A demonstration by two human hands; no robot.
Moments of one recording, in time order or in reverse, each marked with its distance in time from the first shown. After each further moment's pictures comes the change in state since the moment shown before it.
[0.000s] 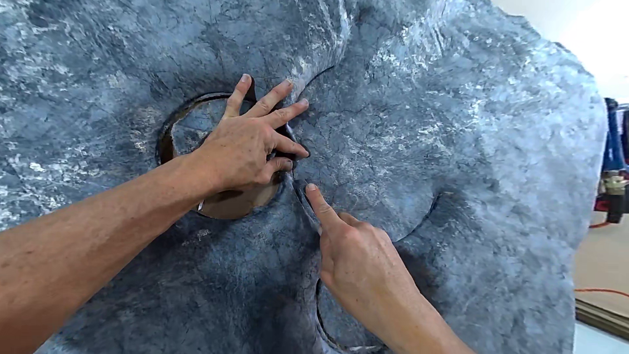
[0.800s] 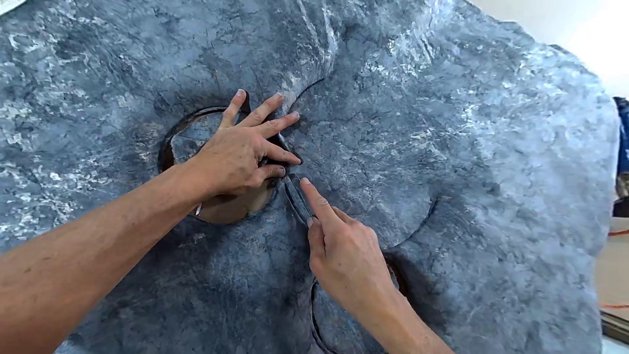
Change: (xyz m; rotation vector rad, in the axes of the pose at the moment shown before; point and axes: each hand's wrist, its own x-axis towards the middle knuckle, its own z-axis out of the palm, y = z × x) left_hand -0.001 -0.003 0.000 0.007 0.022 0.011; right_hand 0.009 0.010 0.020 0.188 0.198 -0.004
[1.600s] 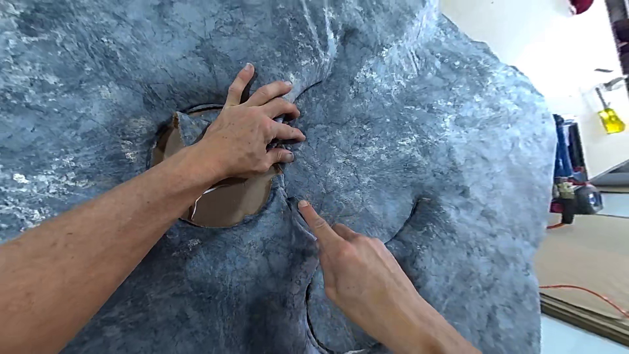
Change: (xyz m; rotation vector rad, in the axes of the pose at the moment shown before) left_hand 0.026 -0.015 0.003 0.060 0.141 0.058; right_hand -0.013 -0.001 -0.032 -0.217 -0.244 -0.111
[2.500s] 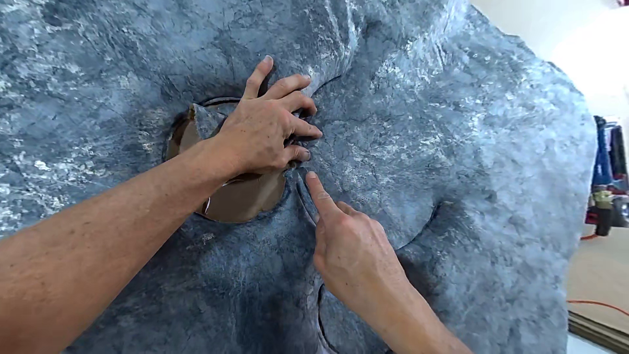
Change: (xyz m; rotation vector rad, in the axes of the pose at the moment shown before) left_hand 0.002 0.004 -0.002 -0.012 -0.005 -0.024; right_hand 0.036 -0.027 0.003 0.018 0.040 0.163
